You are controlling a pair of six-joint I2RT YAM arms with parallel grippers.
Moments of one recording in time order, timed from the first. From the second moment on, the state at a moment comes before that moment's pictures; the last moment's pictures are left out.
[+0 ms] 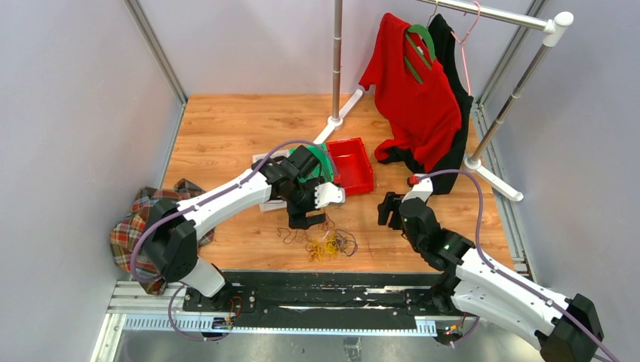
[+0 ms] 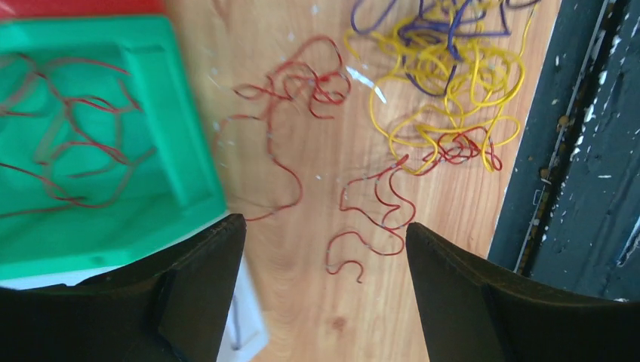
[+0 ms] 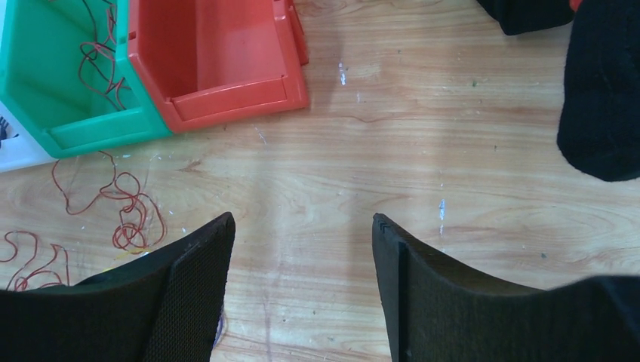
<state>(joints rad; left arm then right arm) -0.75 1.52 1.21 -0.84 0.32 0.74 0.78 0.75 0.42 -0.19 0.52 0.50</state>
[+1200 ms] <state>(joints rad) -0.76 1.82 1.28 -0.76 0.38 1.23 0.78 0.77 0.42 -0.20 0.48 0.54</state>
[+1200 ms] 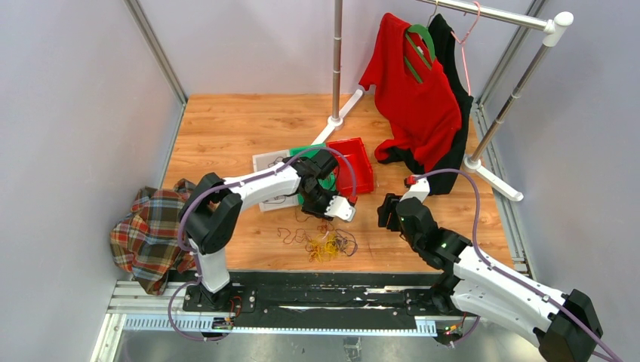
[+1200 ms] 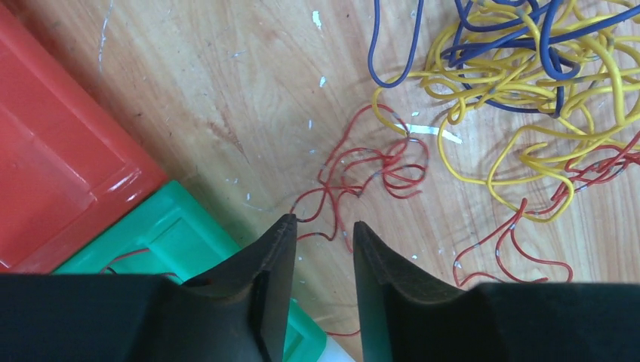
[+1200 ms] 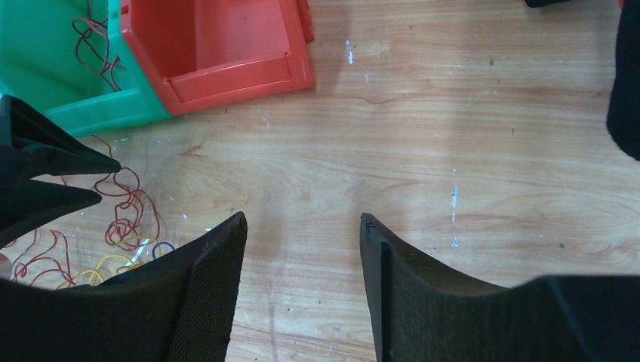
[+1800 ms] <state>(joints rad) -0.79 1.74 1.19 -0.75 0.33 1.15 0.78 0.74 0.42 -0.25 0.44 0.55</state>
